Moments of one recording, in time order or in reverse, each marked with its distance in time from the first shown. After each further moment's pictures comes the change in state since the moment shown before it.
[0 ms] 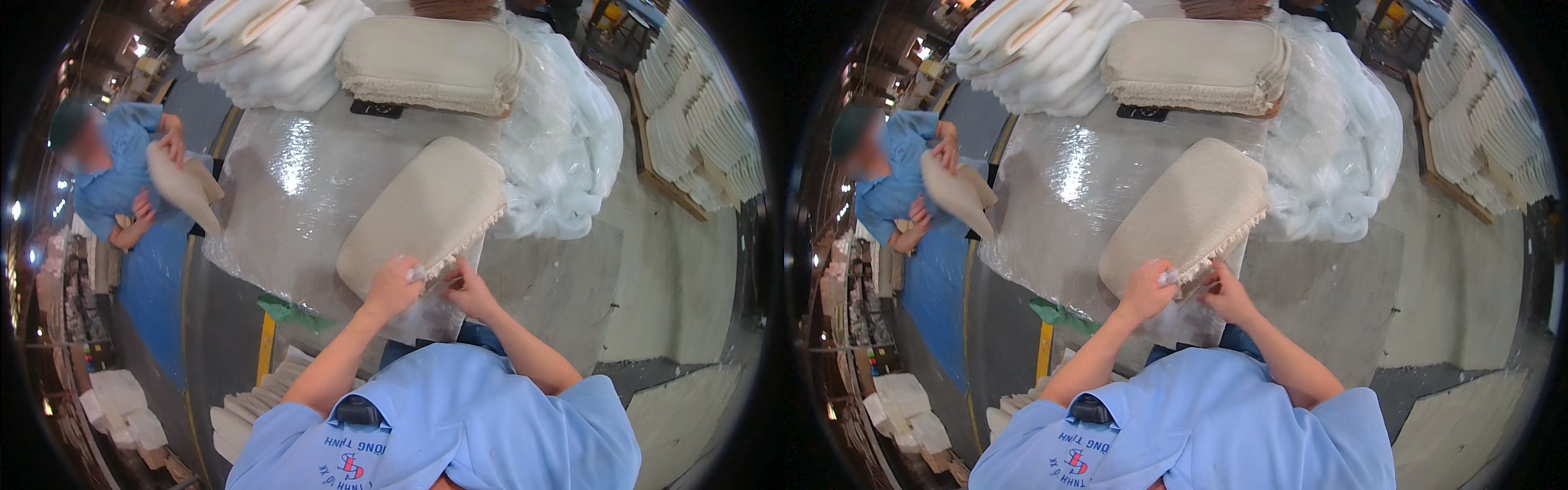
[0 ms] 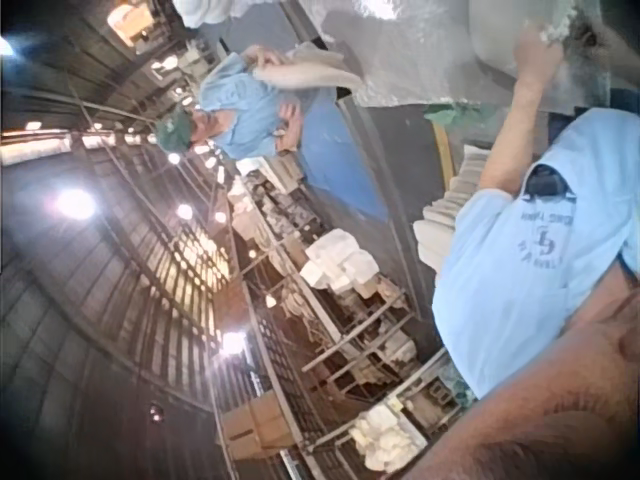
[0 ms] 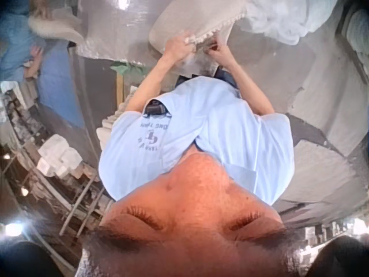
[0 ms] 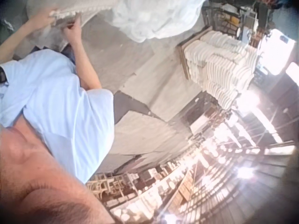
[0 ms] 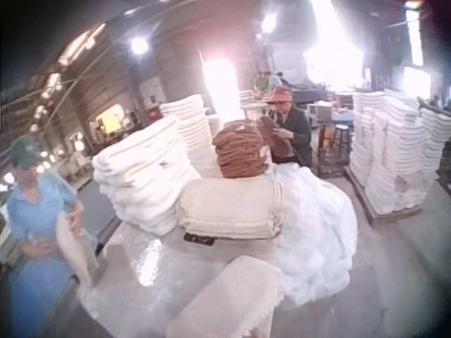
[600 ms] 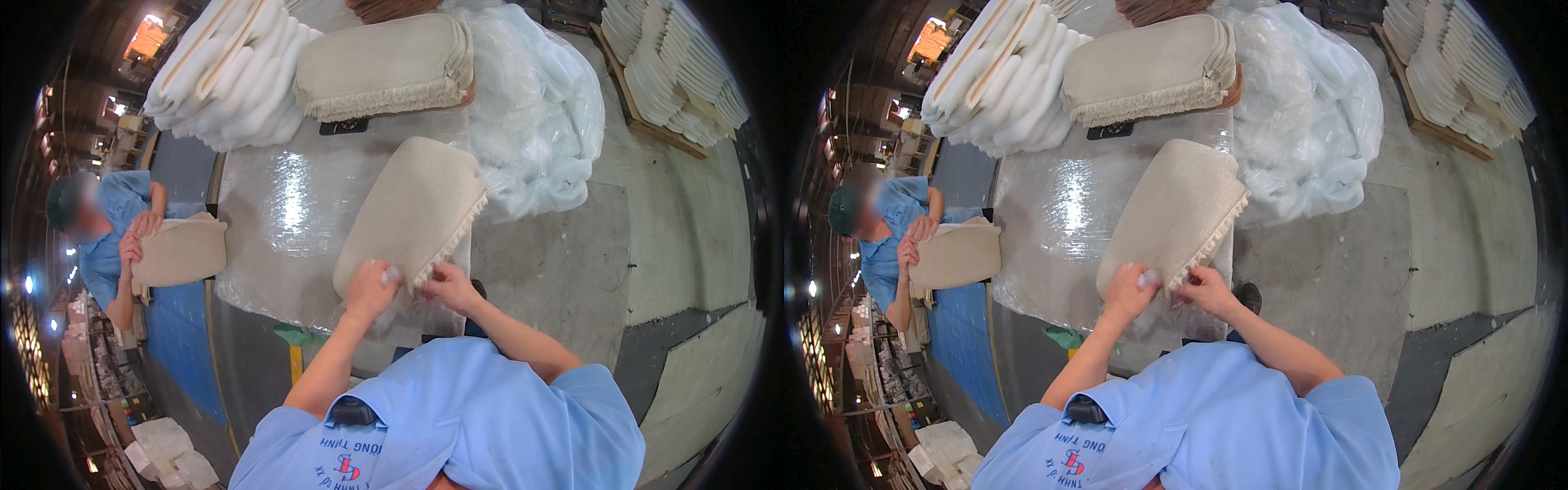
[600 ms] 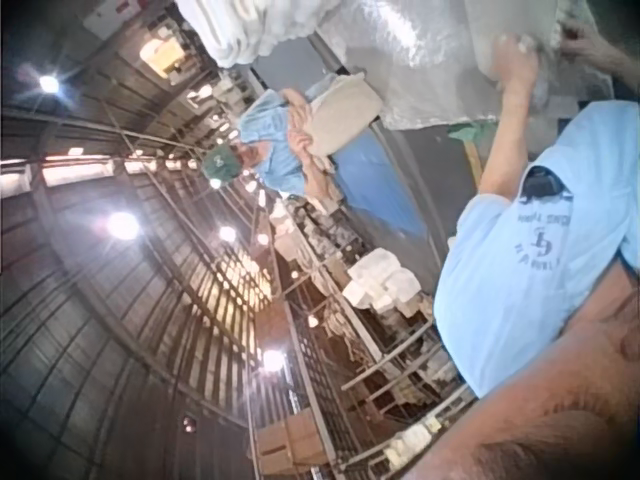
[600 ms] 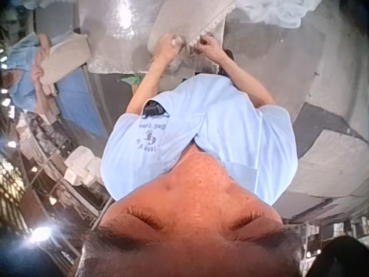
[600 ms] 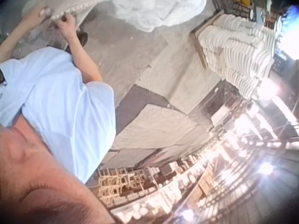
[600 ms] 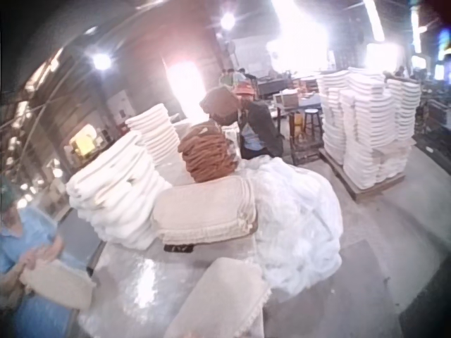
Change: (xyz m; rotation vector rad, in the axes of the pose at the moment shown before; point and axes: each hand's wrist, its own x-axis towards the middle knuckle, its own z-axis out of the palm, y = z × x) left_hand 0.017 -0.020 -0.017 0.332 -0.131 -0.101; right_hand 0.016 -0.002 0.017 0.462 -0.158 0.036
